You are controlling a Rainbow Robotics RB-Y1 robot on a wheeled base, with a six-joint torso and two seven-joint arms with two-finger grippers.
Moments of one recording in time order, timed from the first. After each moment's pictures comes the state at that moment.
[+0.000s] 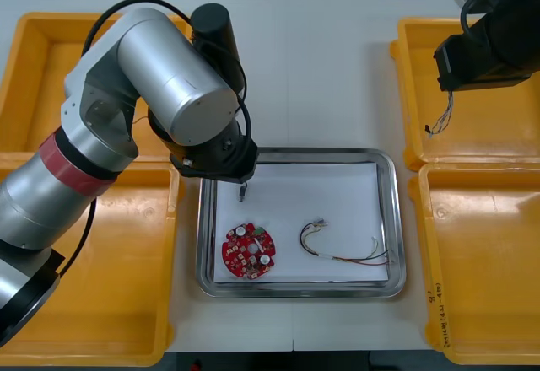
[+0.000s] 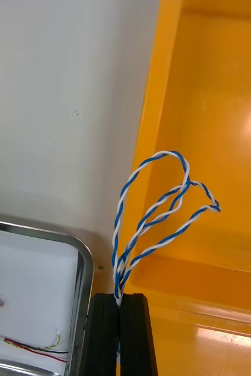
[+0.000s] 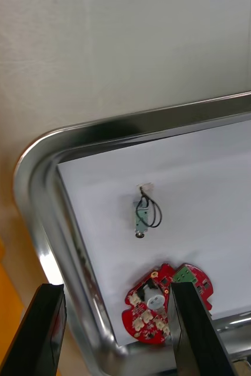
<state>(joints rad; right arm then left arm) -0.80 -0.65 0.00 -1.79 -0.77 1.92 1.29 -0.81 0.44 -0.53 -1.81 0.68 1.87 -0.84</state>
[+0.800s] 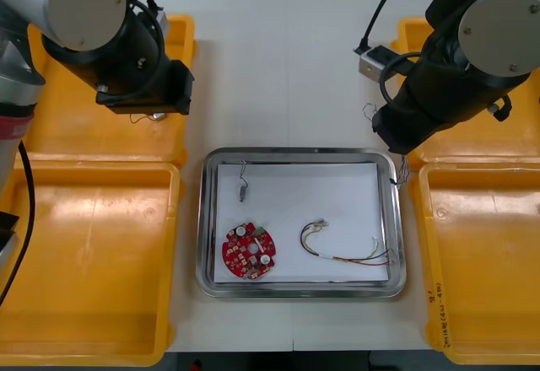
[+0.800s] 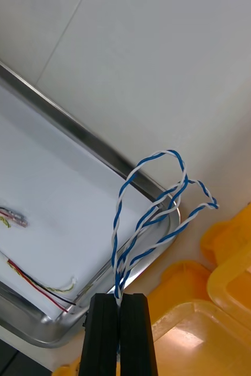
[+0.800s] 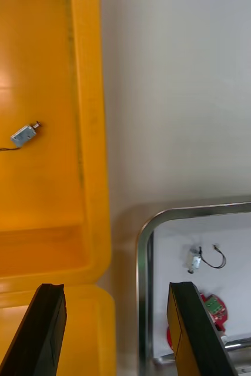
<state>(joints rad) -0.80 -0.65 0.29 -1.88 -0.91 1.92 1.48 -0.85 0.56 -0.22 -1.80 0.73 1.91 -0.98</state>
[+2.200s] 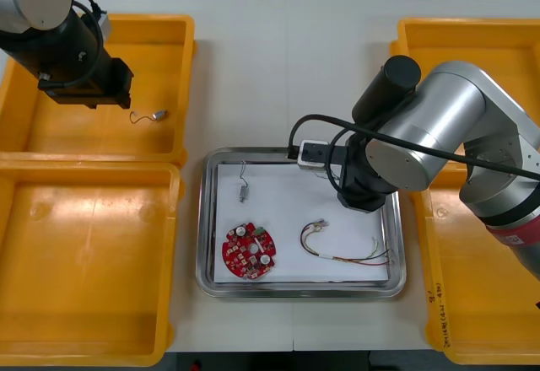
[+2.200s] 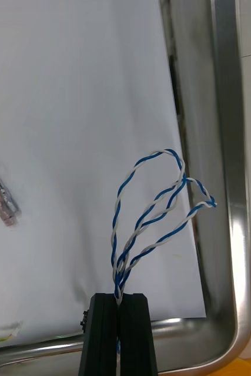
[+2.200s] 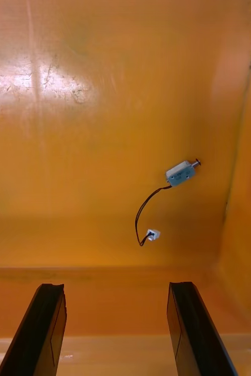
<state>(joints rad) -0.62 -0.54 0.53 -1.94 -0.57 1.70 2.11 -0.85 0.64 -0.14 -1.49 0.65 1.80 -1.23</state>
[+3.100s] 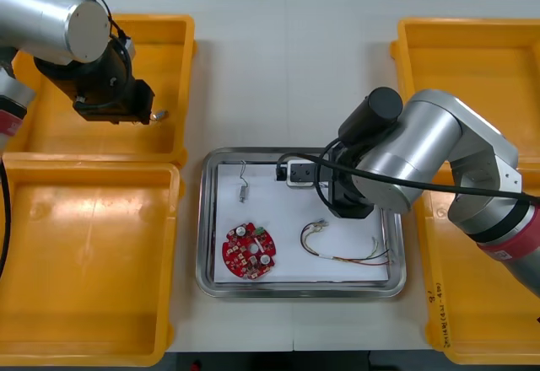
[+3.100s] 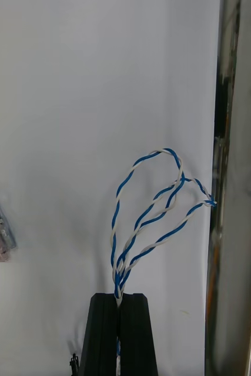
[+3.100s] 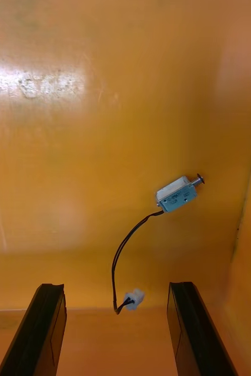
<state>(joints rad) -0.60 -0.54 0.61 -1.90 -0.52 1.55 2.22 -0.85 0.61 -0.25 -1.36 0.65 1.64 -1.23</state>
